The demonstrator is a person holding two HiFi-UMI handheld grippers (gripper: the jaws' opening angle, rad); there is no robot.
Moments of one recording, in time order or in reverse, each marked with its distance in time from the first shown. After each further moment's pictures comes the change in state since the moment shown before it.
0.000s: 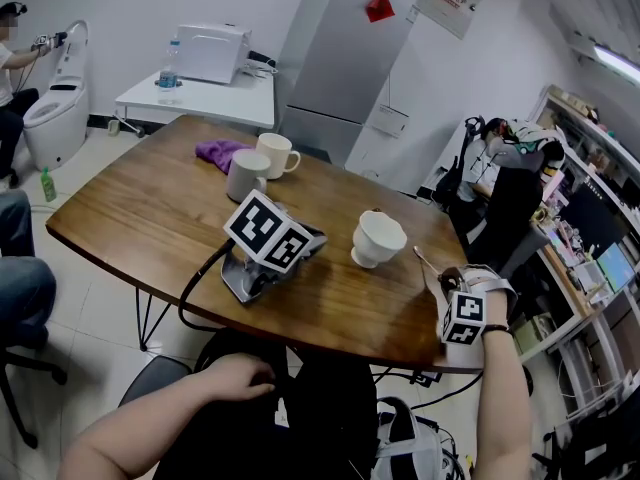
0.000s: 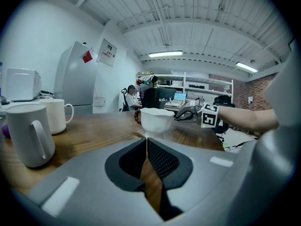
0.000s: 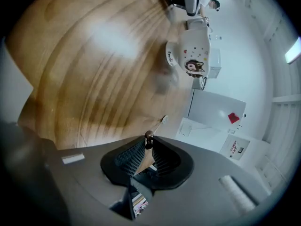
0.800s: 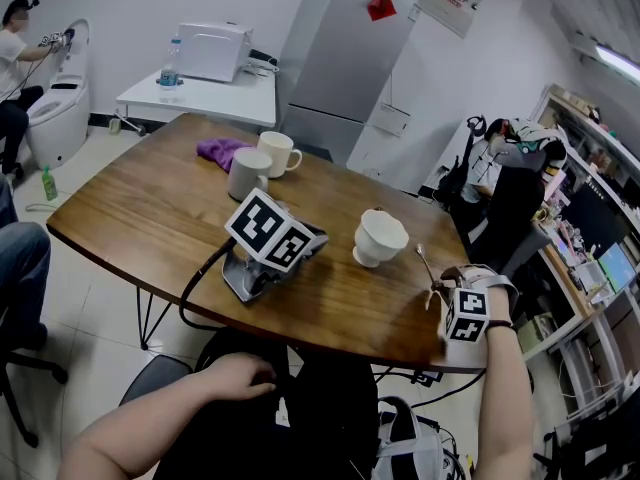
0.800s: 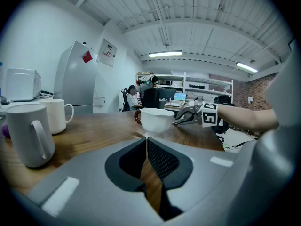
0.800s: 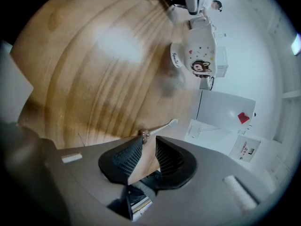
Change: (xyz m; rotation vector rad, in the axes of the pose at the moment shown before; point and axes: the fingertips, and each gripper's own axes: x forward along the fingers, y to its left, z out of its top) left arm -0.001 -0.001 0.000 0.001 -0.001 0.000; right arm -0.003 0.010 0.006 0.001 -0.033 0.106
